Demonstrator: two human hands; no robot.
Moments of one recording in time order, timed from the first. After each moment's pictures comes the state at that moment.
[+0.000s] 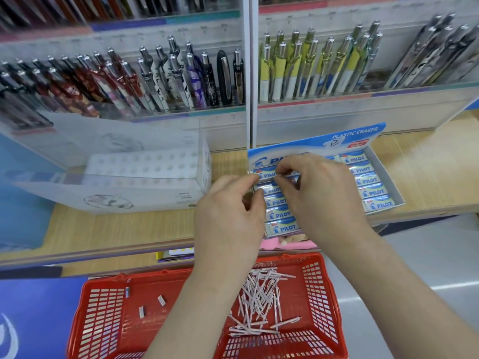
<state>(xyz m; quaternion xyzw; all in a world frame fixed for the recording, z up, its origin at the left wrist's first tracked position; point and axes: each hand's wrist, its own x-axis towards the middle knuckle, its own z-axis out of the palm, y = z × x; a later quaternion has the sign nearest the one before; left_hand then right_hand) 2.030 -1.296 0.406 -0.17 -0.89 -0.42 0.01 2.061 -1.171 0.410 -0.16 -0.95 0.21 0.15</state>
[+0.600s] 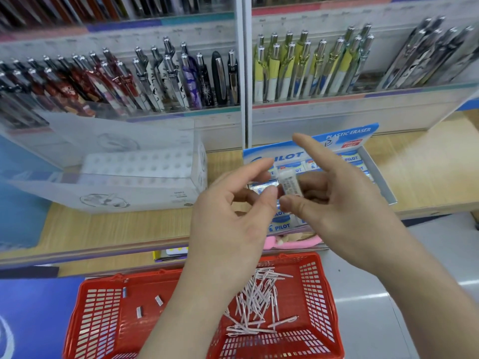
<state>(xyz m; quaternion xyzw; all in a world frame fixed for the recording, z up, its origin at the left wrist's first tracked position) 2.044 -1.301 0.438 -0.13 -0.77 -0.60 -0.14 2.095 -1.160 0.436 -0.14 -0.83 0.54 0.02</state>
